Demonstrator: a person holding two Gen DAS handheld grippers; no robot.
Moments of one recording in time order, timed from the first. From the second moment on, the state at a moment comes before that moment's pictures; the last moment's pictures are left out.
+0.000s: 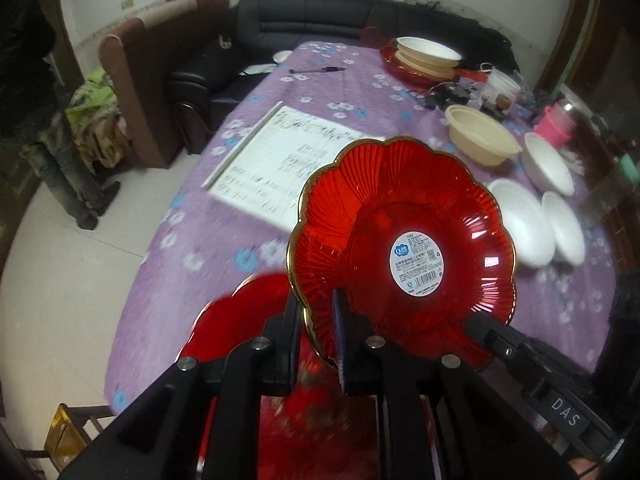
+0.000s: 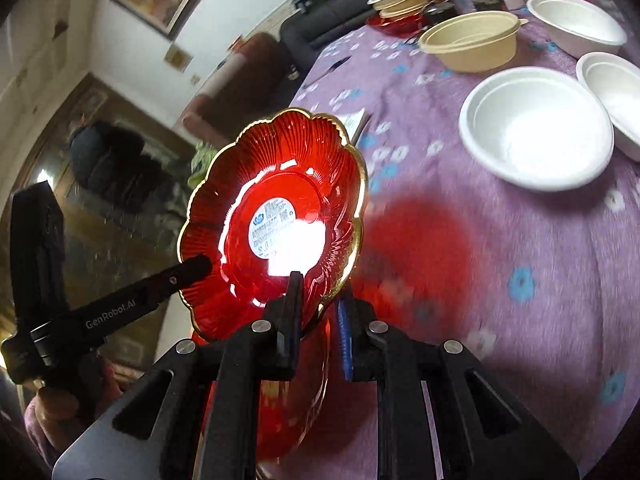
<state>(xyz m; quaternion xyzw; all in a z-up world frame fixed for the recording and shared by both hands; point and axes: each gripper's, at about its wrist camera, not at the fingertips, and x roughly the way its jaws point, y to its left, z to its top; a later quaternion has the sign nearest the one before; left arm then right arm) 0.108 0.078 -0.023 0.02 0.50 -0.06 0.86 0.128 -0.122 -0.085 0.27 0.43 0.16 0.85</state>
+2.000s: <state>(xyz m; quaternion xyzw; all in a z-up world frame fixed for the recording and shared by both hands) 0.008 0.136 -0.054 0.05 0.39 0.12 0.91 0.067 -0.050 -0.094 0.03 0.34 0.15 0.93</state>
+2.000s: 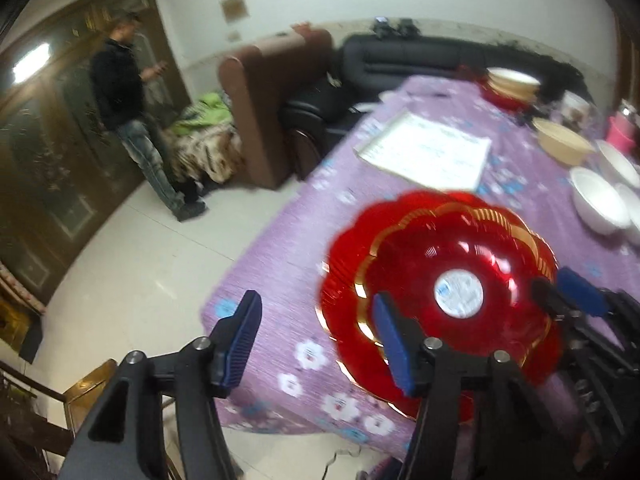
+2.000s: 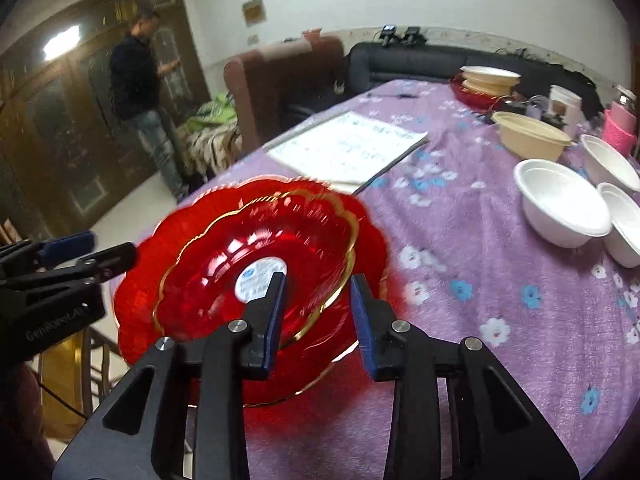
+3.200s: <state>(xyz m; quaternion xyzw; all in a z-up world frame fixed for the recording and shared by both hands) 0.046 -0.030 -0.050 0.07 0.43 -0.09 0.90 0.073 -0.218 -0.097 0.20 0.31 0.02 0.93</state>
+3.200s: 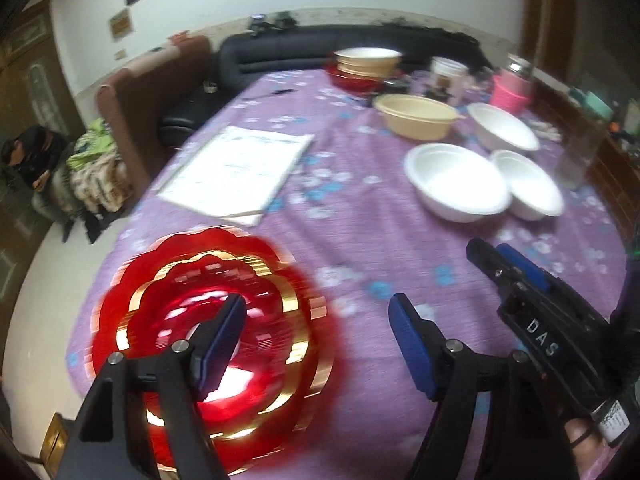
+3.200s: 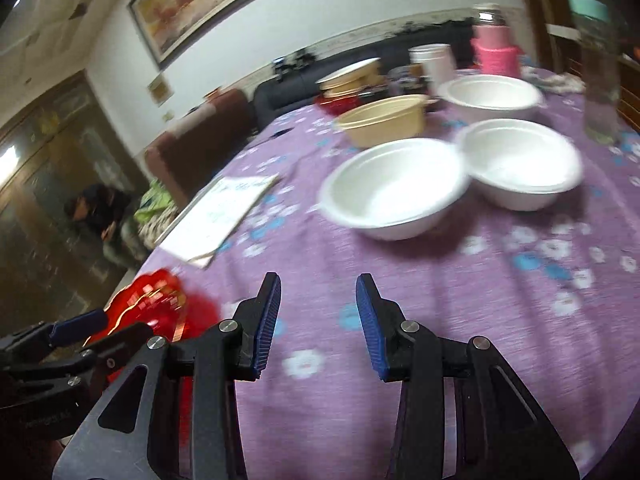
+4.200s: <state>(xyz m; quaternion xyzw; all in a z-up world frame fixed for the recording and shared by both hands) 0.236 -0.285 -0.055 0.22 0.50 -0.29 0.79 0.128 -0.466 -0.108 0.44 0.36 -0.01 0.82</state>
